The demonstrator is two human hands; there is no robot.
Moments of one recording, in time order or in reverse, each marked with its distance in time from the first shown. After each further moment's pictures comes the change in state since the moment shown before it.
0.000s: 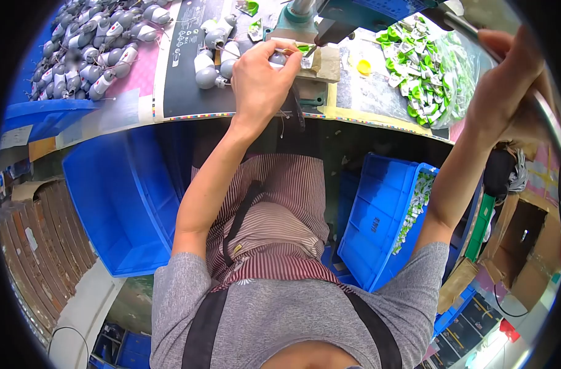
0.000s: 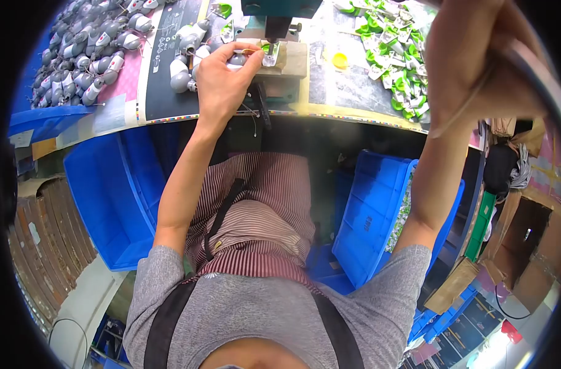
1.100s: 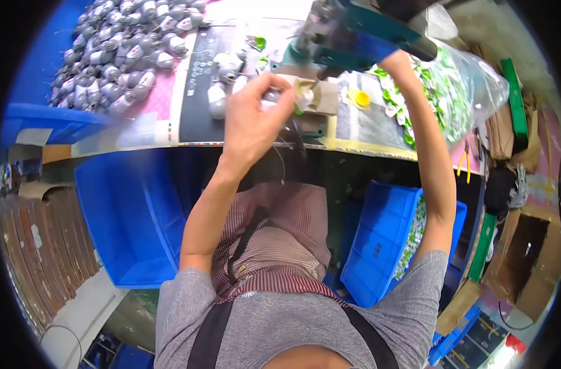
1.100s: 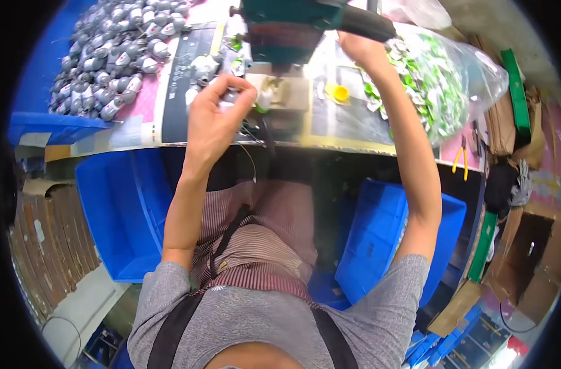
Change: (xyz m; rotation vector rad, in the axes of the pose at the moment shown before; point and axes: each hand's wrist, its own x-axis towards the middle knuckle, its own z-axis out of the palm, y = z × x) left_hand -0.001 0.038 -0.044 -0.117 -0.144 -0.034; right_hand -0.059 0.162 0.122 0.104 -0.661 -0.230
